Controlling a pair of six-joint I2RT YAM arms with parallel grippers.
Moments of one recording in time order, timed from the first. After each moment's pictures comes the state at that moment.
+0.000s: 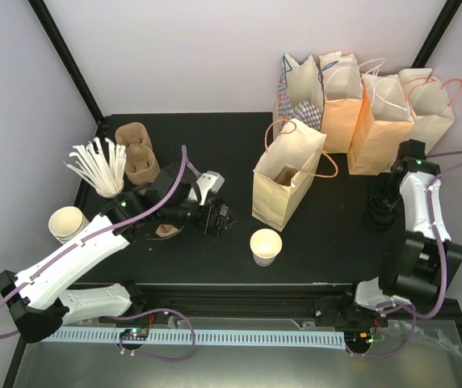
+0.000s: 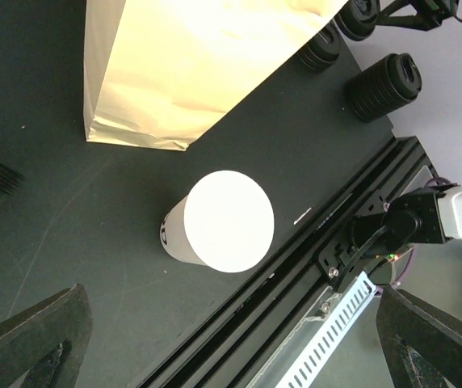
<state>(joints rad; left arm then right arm) -0.83 1.09 1.19 -0.82 0.28 -0.51 -0.34 1.48 1.22 -1.02 0.04 0.48</state>
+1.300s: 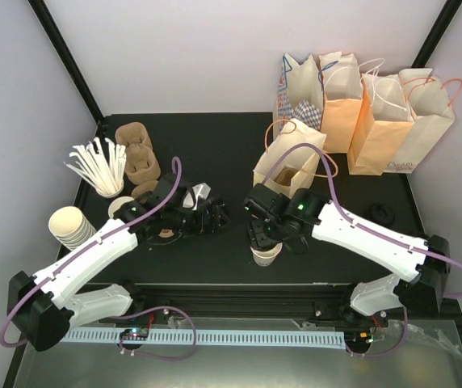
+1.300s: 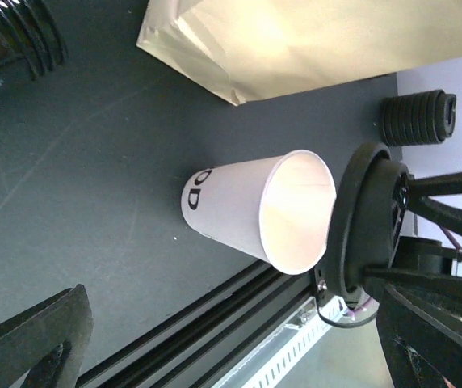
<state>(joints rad) -0.64 1.08 0.89 -0.65 0.46 -0.73 1.04 1.37 1.30 -1.17 0.10 0.71</state>
